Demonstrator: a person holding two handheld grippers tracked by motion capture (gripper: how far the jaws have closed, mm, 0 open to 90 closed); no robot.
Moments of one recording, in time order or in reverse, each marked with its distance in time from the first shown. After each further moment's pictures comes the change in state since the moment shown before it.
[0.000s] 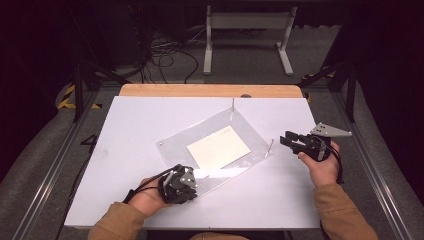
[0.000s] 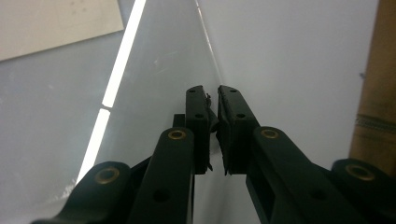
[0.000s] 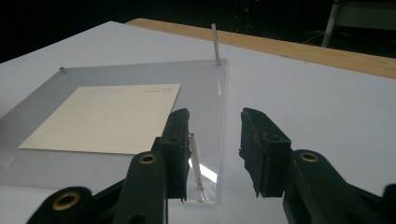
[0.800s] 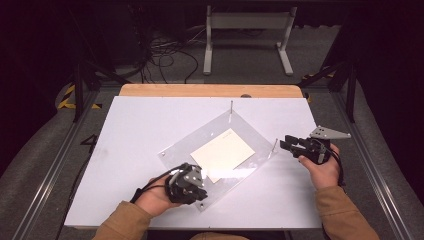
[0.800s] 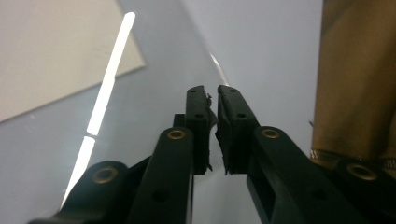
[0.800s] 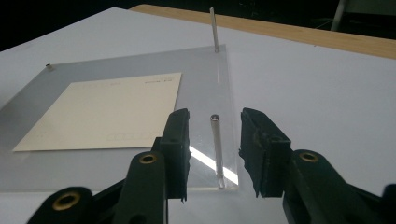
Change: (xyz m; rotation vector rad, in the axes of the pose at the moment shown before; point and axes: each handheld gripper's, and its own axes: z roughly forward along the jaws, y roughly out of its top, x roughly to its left) left arm 0.010 0.009 -0.018 -0.173 -0.025 -0.057; right arm 0.002 -0.007 -0.002 0.045 0.016 0.000
